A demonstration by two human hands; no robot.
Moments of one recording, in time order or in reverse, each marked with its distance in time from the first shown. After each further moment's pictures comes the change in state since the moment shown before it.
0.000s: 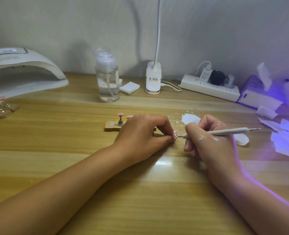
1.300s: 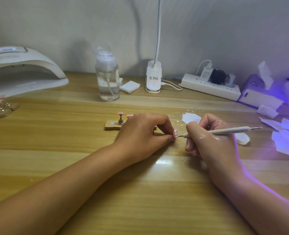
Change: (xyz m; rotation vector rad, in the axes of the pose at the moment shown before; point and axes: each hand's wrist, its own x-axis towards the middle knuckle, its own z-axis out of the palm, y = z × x) left_hand 0.000 0.000 0.000 0.010 0.000 0.011; right_hand 0.001 0.003 -0.001 -0.009 0.003 -0.006
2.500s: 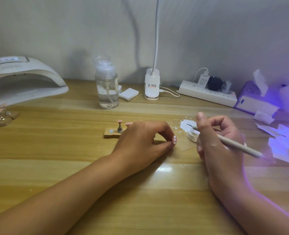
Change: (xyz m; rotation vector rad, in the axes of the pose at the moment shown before) left_hand -0.001 -0.002 0.003 -0.017 0.048 0.060; right_hand -0.003 -0.004 -0.003 0.244 0.132 -0.155
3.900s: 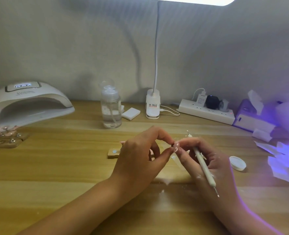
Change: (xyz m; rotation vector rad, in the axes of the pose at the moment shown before) left_hand -0.001 0.022 -0.014 -0.048 0.305 0.156; right_hand -0.004 -0.003 0.000 -0.187 -0.284 -0.236
